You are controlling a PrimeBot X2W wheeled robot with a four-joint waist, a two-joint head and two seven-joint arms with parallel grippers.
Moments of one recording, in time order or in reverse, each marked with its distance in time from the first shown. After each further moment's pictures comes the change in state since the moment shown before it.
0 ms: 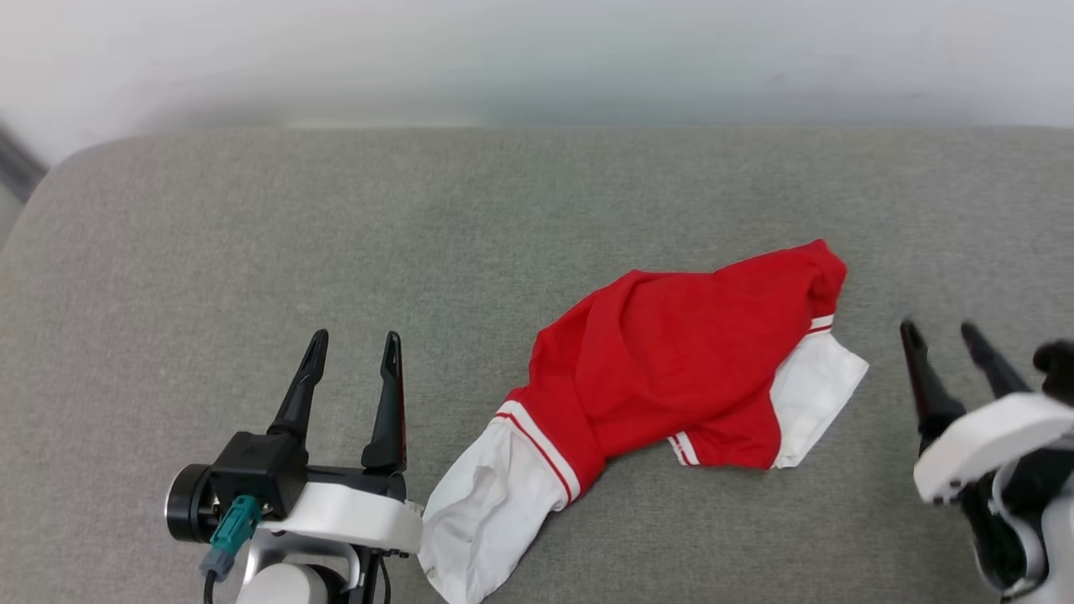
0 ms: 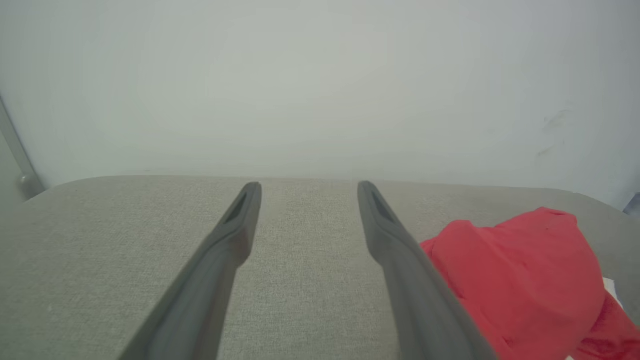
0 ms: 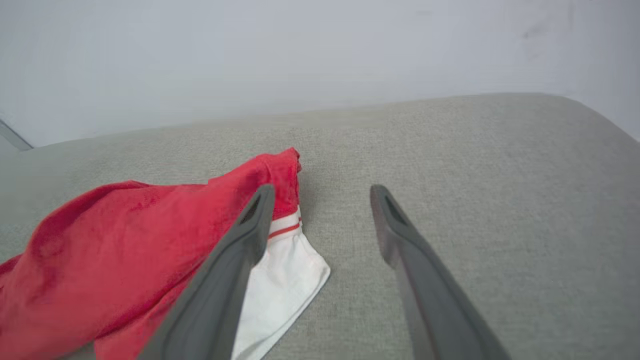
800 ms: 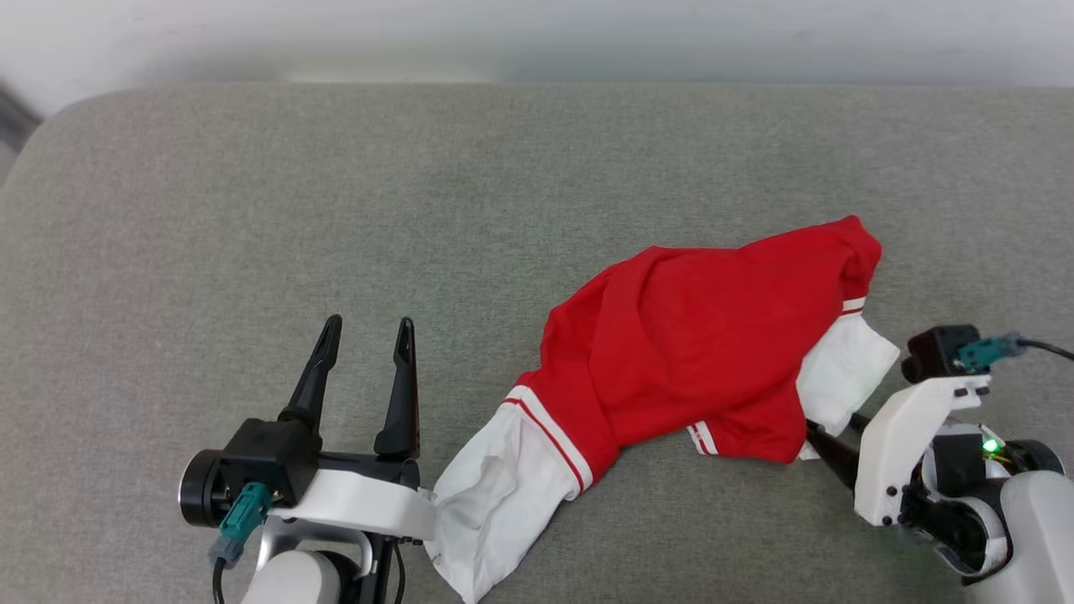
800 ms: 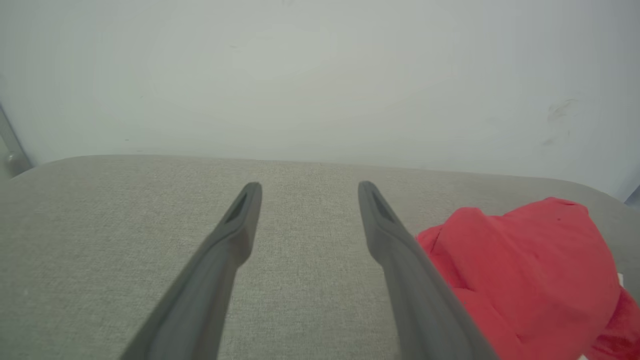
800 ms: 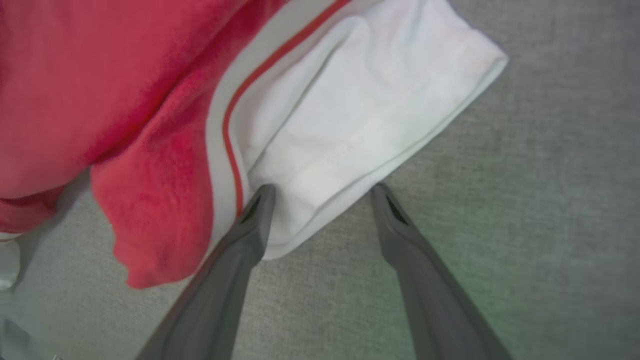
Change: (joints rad) left arm -0.021 -0.008 -0.016 -0.007 -0.011 -0.002 0.007; right arm -0.001 0.007 0.128 -0.026 0.098 0.000 0.646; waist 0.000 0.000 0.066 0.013
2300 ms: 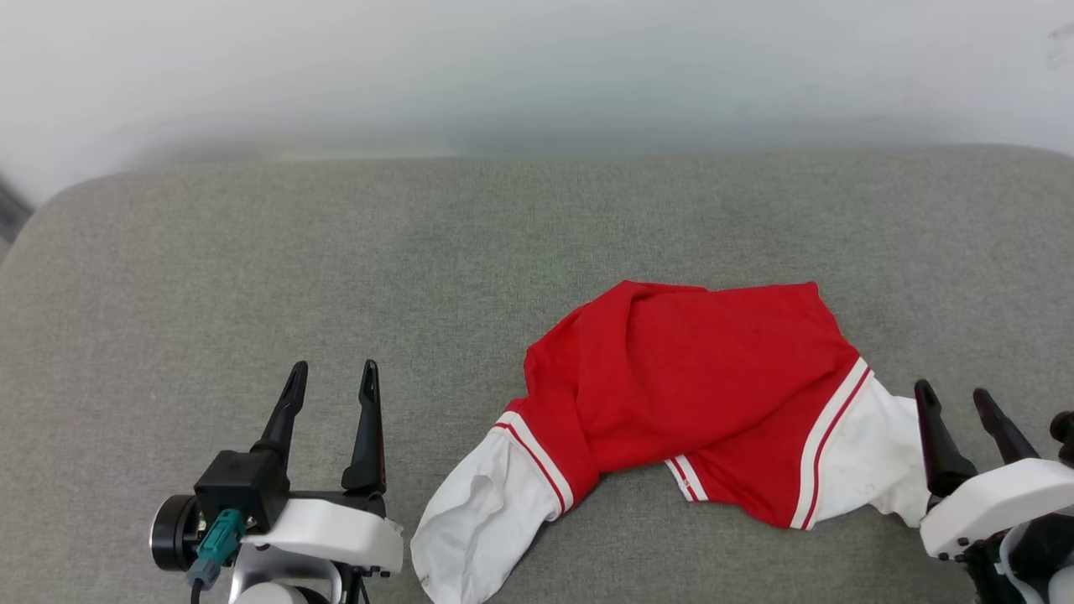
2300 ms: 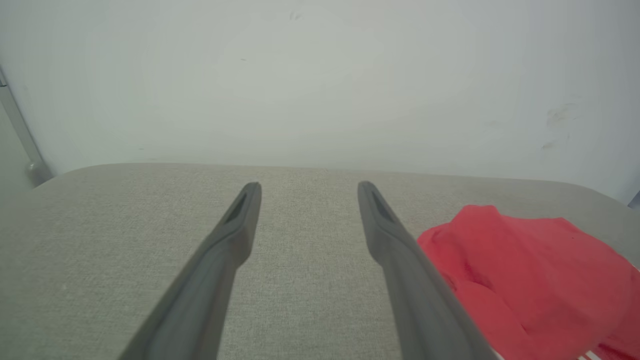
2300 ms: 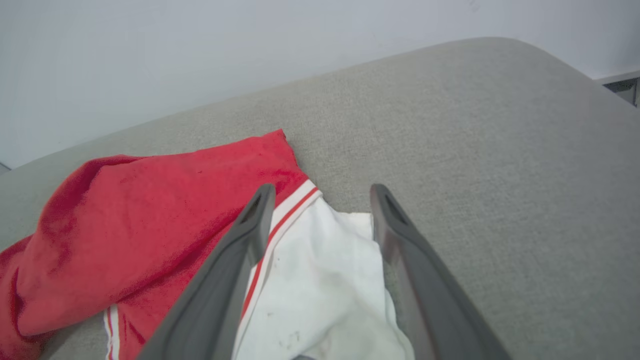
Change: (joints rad) left arm 0.060 0.018 0.047 0.044 -0.006 0.003 0.001; right arm 0.174 0.083 -0.252 -0.080 -0.093 0.000 -0.559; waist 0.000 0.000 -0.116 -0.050
